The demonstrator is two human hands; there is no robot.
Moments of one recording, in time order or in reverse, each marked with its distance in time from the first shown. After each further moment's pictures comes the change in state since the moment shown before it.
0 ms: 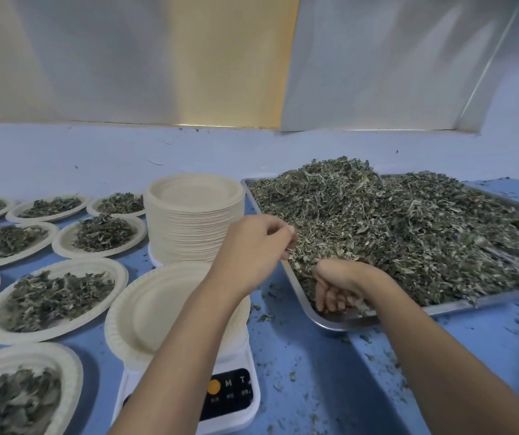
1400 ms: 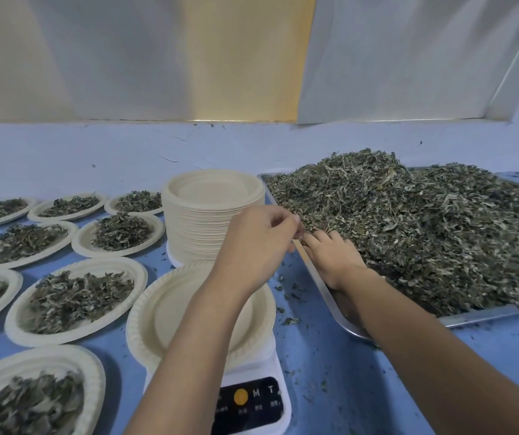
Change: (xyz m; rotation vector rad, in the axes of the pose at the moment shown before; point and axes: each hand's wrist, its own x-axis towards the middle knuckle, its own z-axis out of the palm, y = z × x) left_hand 0.002 -0.006 -0.018 -0.031 0.069 -0.010; right_hand 0.072 -0.012 0.025 -0.746 0.581 -0.414
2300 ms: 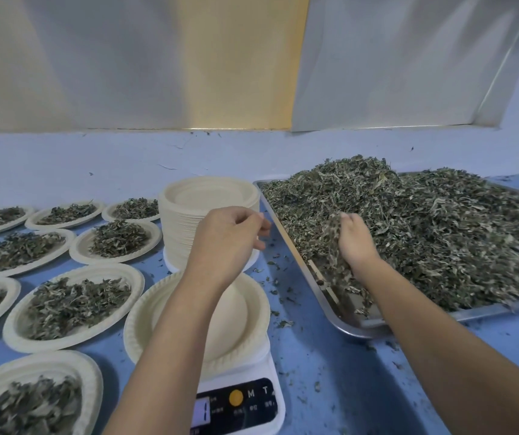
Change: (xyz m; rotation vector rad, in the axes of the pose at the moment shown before) left_hand 0.000 -0.007 -0.019 -0.077 0.136 -0.092; right_hand -0.010 0.006 -0.042 1.063 0.327 0.499
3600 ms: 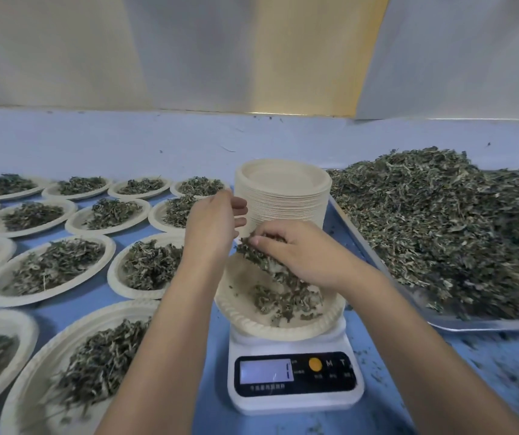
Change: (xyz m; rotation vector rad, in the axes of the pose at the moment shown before) left_hand 0.007 -0.041 -0.086 -0.299 0.289 -0.360; right_hand -0.130 -0.101 0.077 -0.247 -0.727 -0.683
